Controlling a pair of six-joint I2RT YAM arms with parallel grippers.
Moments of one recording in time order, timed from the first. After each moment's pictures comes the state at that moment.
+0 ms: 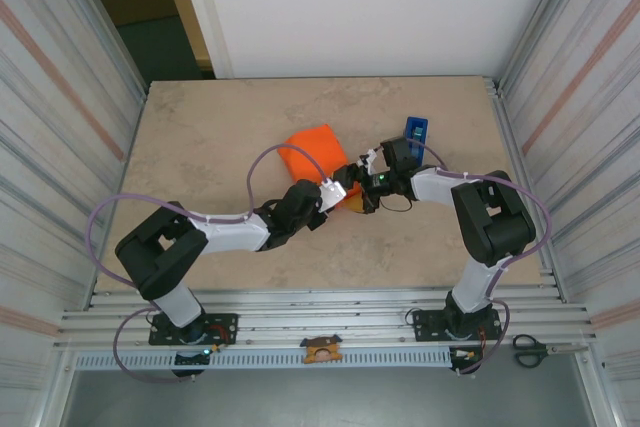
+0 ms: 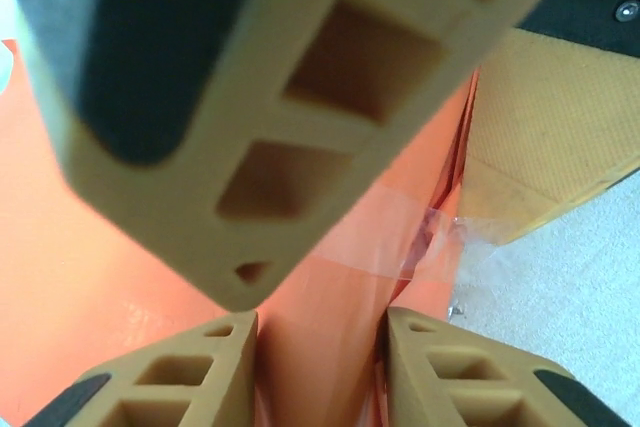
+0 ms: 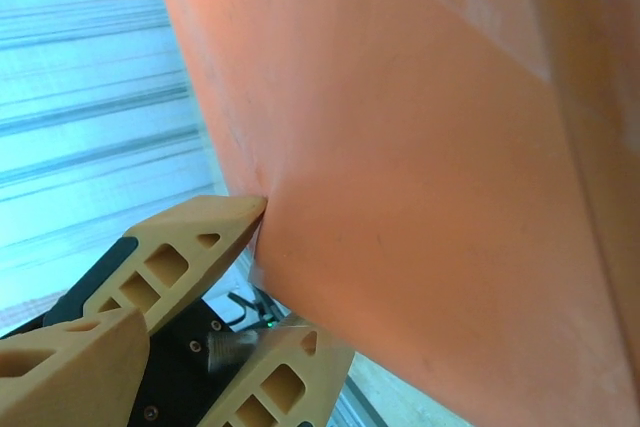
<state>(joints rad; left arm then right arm) -0.87 1.66 0.75 0.29 -0.25 0.34 0.39 1.77 0.92 -0.03 -0.89 0.89</state>
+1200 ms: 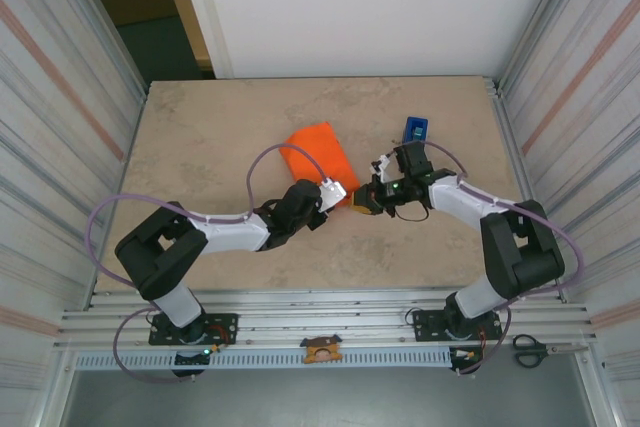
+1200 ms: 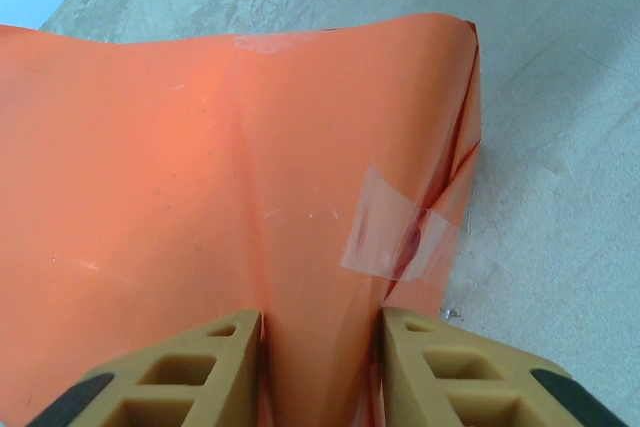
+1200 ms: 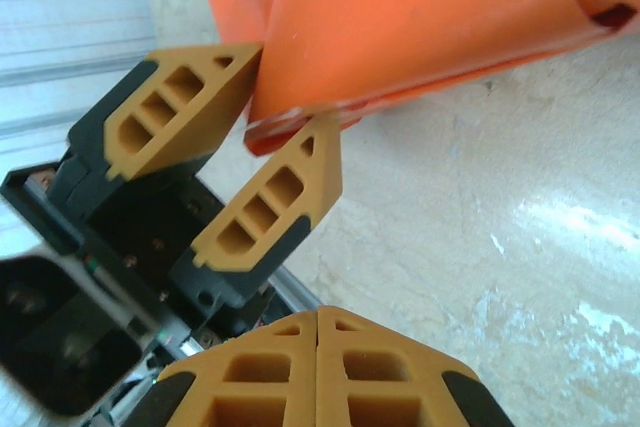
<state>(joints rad) -0.87 1.66 0.75 0.29 -0.25 0.33 0.38 1.54 0.85 -0.29 -0.85 0.76</state>
